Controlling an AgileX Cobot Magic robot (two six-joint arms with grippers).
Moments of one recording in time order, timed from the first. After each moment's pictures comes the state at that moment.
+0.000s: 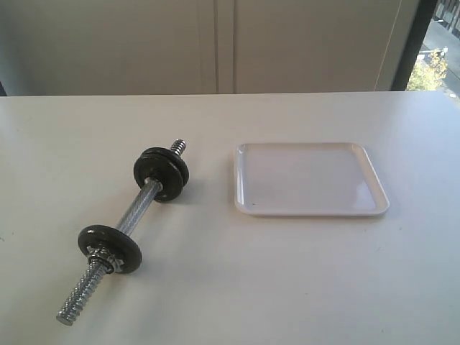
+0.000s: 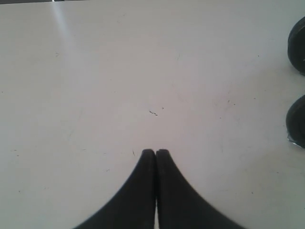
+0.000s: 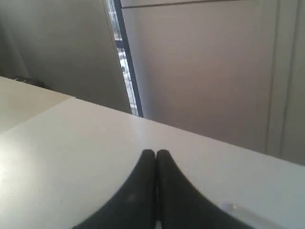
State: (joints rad) left arm 0.08 0.00 0.03 -0.10 0.40 0.13; right arm 0.04 0.85 -1.03 1.12 0.76 -0.95
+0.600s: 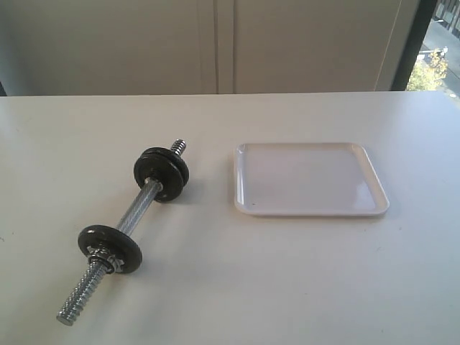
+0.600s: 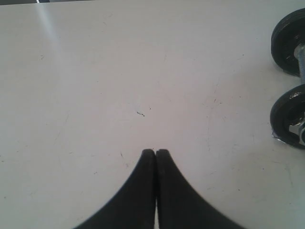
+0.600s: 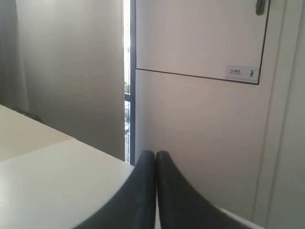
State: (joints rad) left arm 0.03 0.00 0.03 -0.11 0.40 0.13; right arm 0.04 0.58 -1.03 1.12 0.76 -0.95
